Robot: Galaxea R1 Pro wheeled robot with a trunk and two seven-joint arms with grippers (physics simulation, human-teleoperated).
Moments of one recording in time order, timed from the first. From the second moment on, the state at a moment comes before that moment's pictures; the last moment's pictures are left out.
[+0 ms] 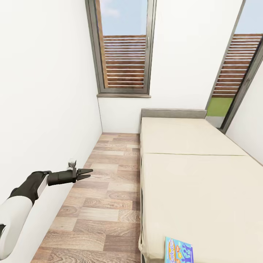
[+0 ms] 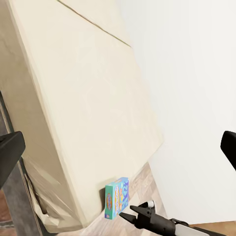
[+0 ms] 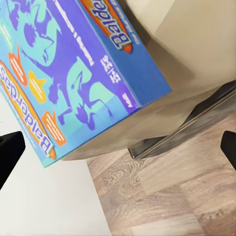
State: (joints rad) left arm -0.92 0.30 0.16 -0.48 0.02 0.77 -1.40; right arm -0.10 -0.16 -0.20 -0.36 -0.80 0.18 0.85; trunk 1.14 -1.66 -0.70
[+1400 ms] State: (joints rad) left arm -0.92 0.30 0.16 -0.48 0.02 0.77 -1.40; right arm -0.10 -0.16 -0.20 -0.36 -0.80 0.17 0.91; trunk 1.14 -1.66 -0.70
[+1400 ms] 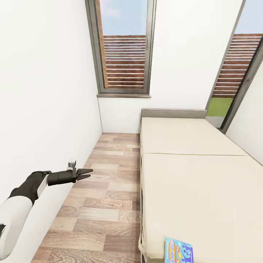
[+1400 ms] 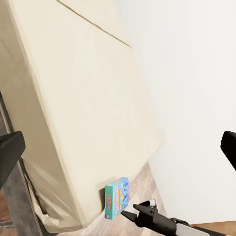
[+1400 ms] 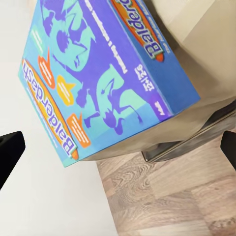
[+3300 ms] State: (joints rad) left arm -0.92 0.30 0.16 -0.48 0.02 0.77 -1.40; right arm -0.10 -0.15 -0.21 -0.37 -0.81 0.17 0.91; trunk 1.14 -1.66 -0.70
